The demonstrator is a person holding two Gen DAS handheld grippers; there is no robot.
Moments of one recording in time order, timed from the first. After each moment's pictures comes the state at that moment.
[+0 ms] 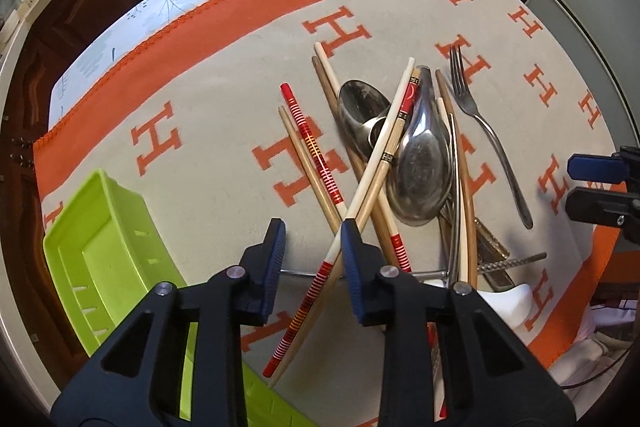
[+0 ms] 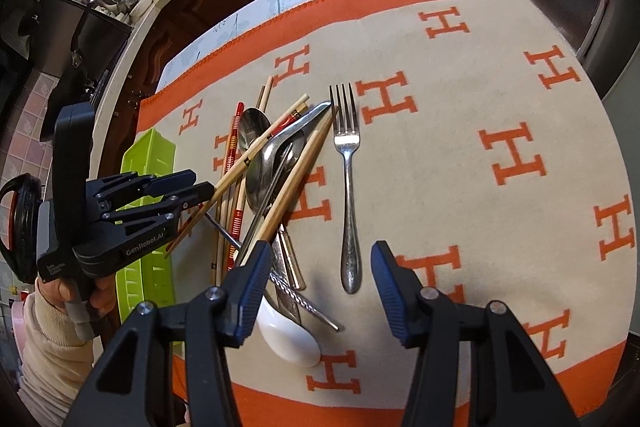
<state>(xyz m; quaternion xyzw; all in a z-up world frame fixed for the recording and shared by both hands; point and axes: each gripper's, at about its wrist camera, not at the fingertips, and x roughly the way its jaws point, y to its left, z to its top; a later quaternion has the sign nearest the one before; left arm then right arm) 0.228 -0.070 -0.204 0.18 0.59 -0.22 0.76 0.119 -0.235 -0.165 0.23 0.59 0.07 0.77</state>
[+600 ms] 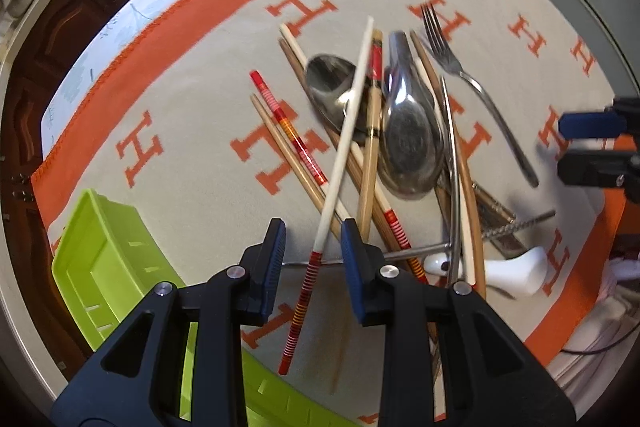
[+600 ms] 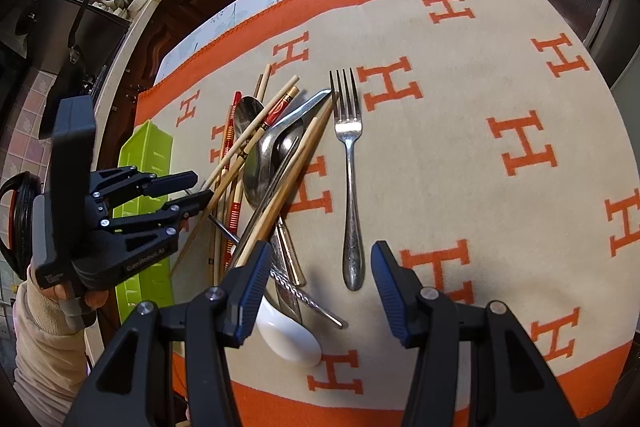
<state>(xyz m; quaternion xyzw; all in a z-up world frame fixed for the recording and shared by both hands) 0.218 -0.084 -0.213 0.26 0.59 -0.25 0.72 0.122 -0.230 -0.176 0.23 0.60 0.08 0.76</state>
